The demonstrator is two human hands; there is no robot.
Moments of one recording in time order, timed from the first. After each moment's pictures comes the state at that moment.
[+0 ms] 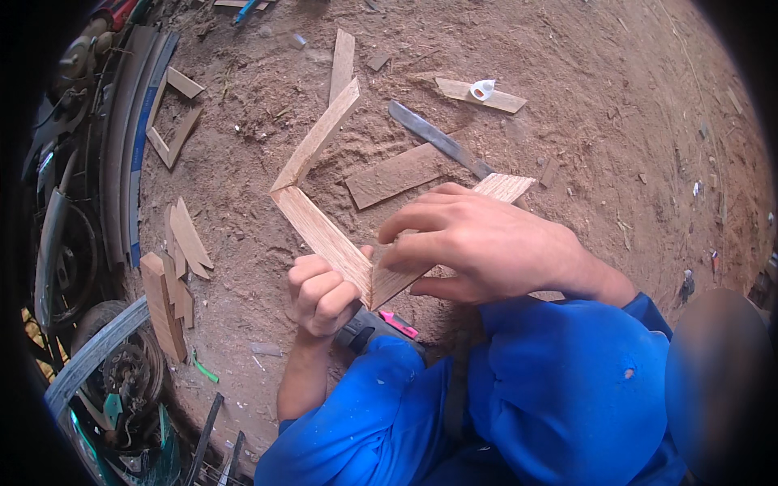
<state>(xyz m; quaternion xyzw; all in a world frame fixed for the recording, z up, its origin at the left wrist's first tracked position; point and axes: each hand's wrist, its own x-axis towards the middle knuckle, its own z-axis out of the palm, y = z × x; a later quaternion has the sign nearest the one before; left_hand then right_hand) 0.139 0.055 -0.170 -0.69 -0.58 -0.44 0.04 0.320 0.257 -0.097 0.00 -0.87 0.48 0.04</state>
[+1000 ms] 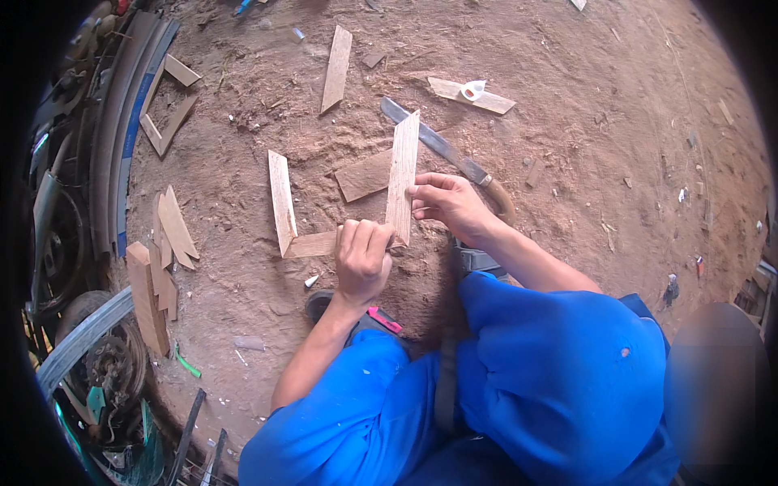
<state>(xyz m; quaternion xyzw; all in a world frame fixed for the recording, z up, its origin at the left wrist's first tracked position) 0.190 0.064 -0.233 -0.64 -0.70 -0.32 -0.07 0.346 0.219 -0.252 -0.43 -0.25 0.86 0.11</state>
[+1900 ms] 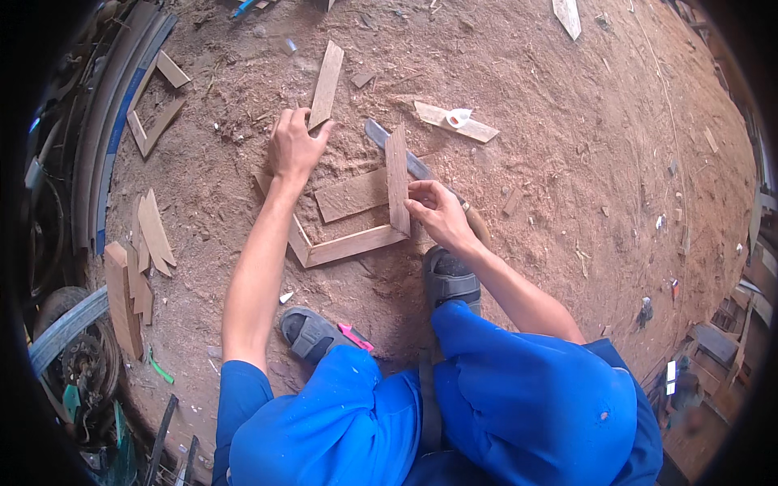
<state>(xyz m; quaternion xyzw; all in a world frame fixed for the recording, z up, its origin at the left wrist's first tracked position) 0.050 0.223 -0.315 -0.49 -0.85 -0.20 -0.06 0.361 0.242 -0.302 -0.47 -0.53 0.70 0.10</state>
